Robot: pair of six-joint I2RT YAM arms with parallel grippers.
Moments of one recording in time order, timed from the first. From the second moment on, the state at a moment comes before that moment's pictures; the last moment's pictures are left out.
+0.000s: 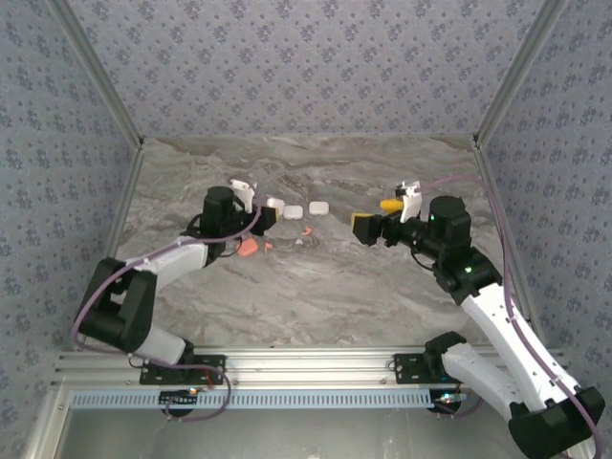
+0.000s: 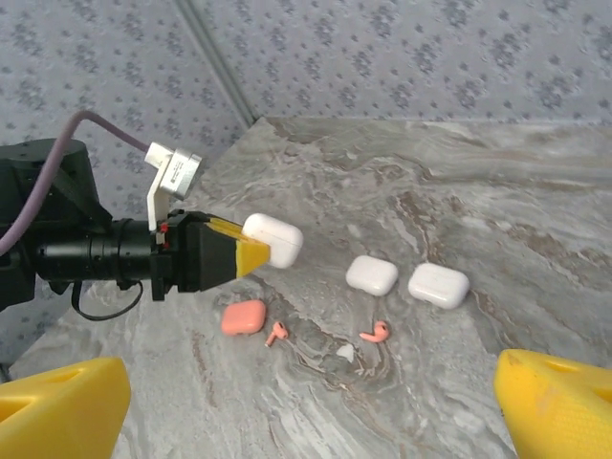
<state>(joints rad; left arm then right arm) -0.37 1.50 0.76 0.24 0.39 -0.33 0.38 0.84 0.82 -0.28 -0.37 0.28</state>
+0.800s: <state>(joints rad) -0.27 1.88 1.00 0.07 0.45 -0.39 0.31 0.88 0.77 -0.25 -0.41 0.42</state>
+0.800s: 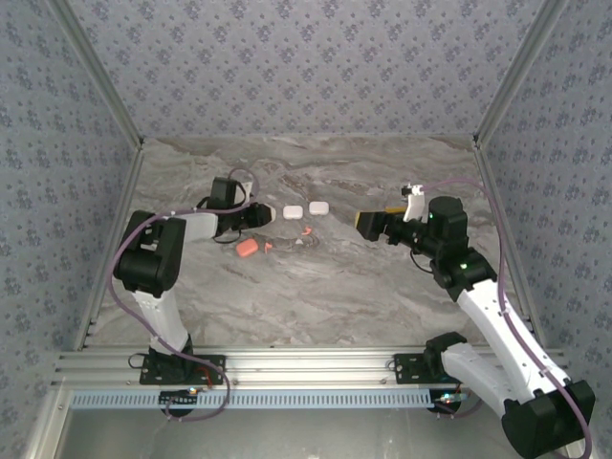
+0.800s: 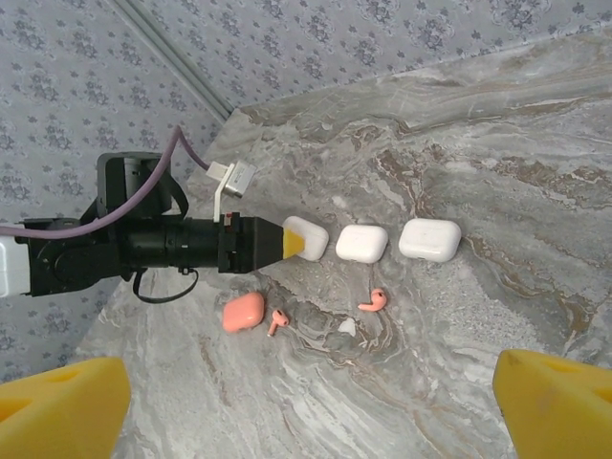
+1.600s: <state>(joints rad) -0.21 1.32 0.84 -0.02 0.35 -0.38 0.58 1.45 1.06 -0.34 -0.50 -0.39</state>
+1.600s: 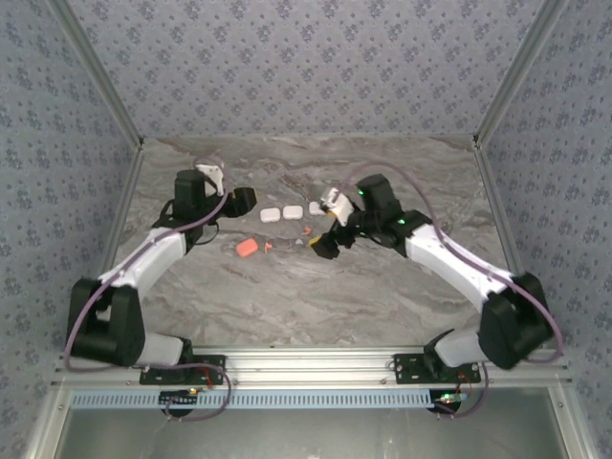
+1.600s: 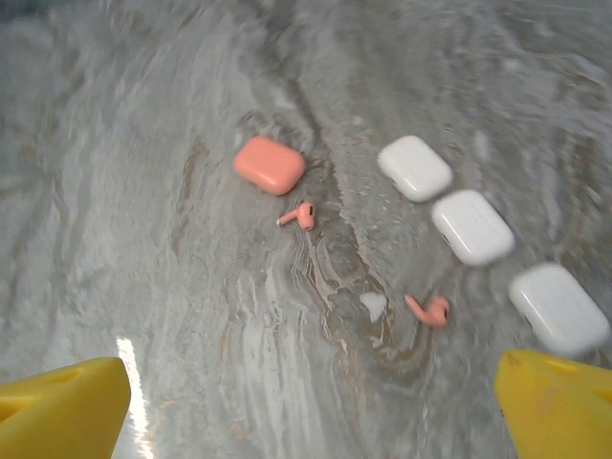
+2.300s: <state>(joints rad) 0.14 0.86 0.57 -0.20 0.34 -0.66 0.78 2.21 1.74 -0.46 -0.46 -0.87</state>
